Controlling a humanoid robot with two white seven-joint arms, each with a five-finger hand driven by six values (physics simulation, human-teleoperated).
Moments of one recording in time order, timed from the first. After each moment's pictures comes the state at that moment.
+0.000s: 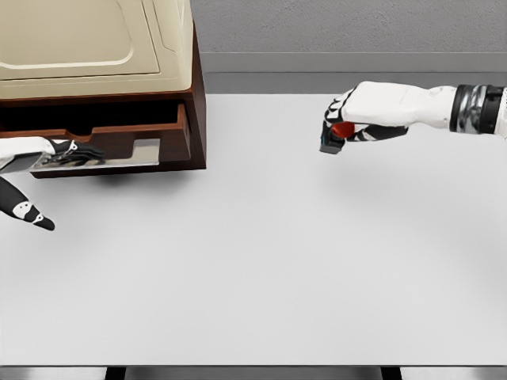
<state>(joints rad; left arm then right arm) -0.99 1.40 -1.16 -1.77 0.75 -0.05 -0.61 -0.90 -0.76 0.75 -1.41 0.21 -0.61 0.61</state>
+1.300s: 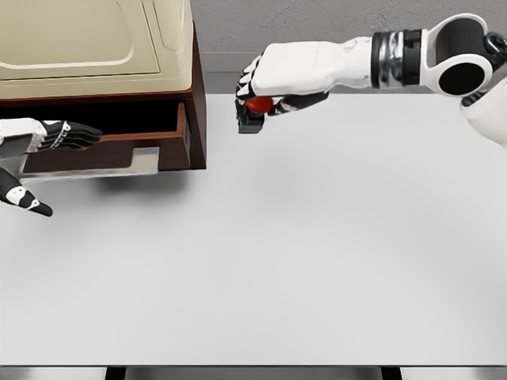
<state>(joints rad) -1.01 1.40 -1.14 -1.76 0.82 -0.08 -0.61 -1.19 -0.57 0.98 -1.43 0.15 -0.57 0.61</state>
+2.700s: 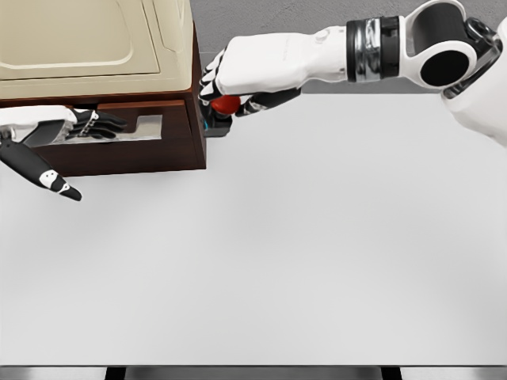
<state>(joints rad) -1.01 1.28 -1.05 -1.76 0.80 0.15 -0.61 -1.26 -0.54 1.01 -1.50 0.07 -0.53 0.61</state>
